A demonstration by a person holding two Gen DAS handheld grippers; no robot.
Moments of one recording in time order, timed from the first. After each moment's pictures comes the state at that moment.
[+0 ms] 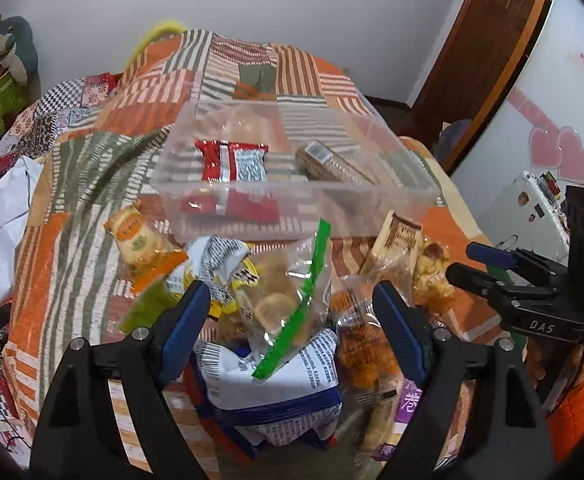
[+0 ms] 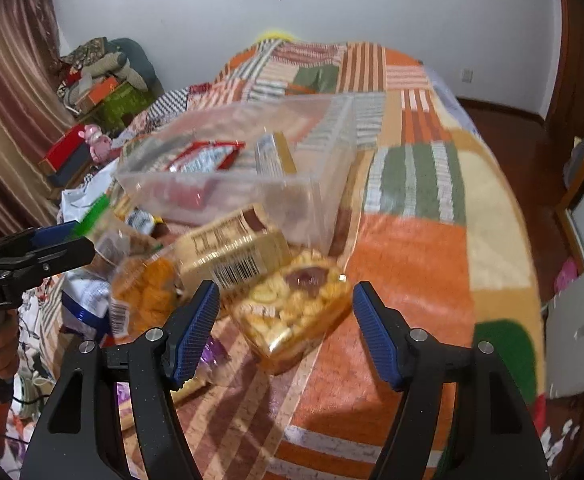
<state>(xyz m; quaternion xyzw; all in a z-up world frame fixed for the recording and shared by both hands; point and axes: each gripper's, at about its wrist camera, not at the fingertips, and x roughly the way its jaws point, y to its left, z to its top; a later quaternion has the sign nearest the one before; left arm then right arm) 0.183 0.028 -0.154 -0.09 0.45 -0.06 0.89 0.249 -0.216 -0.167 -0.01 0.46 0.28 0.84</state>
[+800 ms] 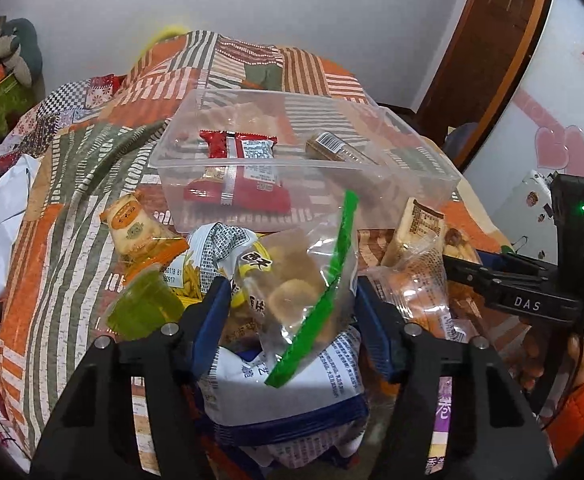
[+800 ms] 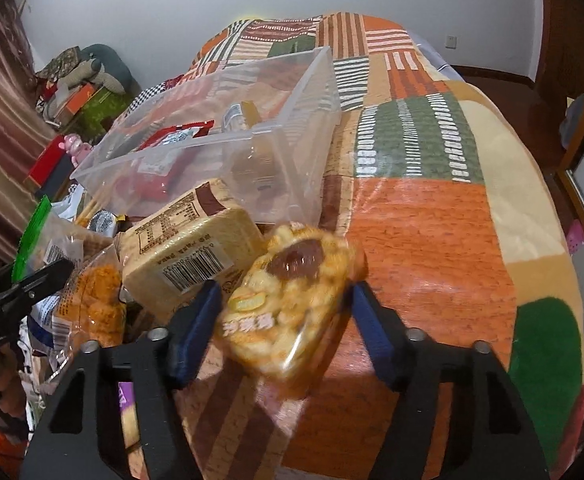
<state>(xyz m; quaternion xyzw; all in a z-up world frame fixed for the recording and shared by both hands) 0.182 0.032 -0.179 -0.09 0.43 -0.05 0.90 0.255 -0.229 -0.188 0.03 0.48 0.25 0.84</state>
